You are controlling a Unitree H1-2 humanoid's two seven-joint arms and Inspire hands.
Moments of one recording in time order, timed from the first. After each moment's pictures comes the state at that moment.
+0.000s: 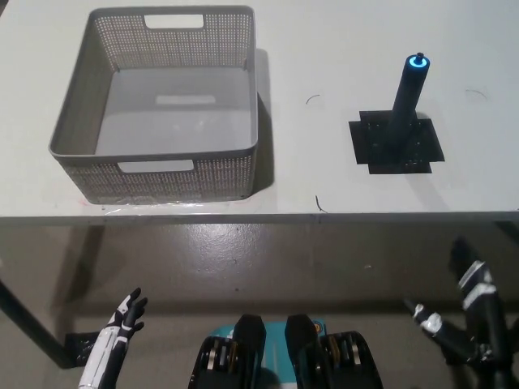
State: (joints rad) left_arm 0.08 0.15 0.01 0.12 0.07 -0.12 -0.02; right_arm 0.02 -0.06 -0.05 0.06 0.01 -0.39 -0.01
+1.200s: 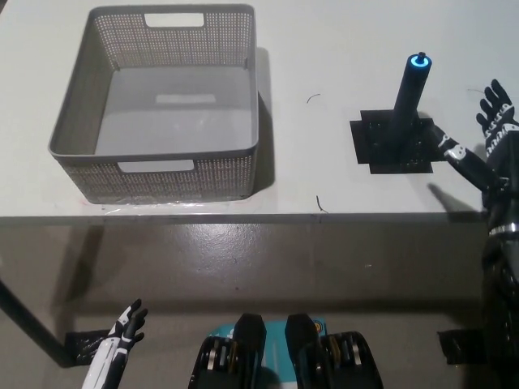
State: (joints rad) left_arm 0.09 0.15 0.01 0.17 0.07 -0.18 -0.03; right_arm -0.53 -0.14 -0.18 0.39 0.05 -0.16 -0.06
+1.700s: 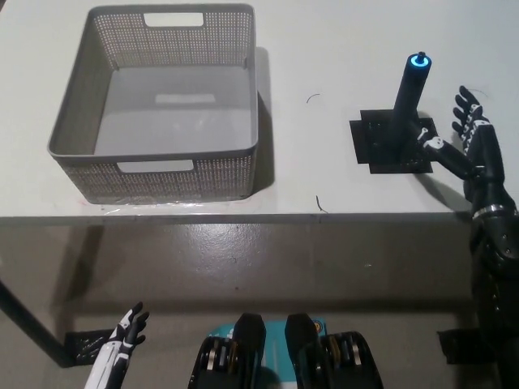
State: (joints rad) left_arm 0.10 0.15 0.01 0.21 0.07 -0.23 -0.04; right_arm -0.63 -0.16 -0.13 0.58 0.01 -0.09 -0.06
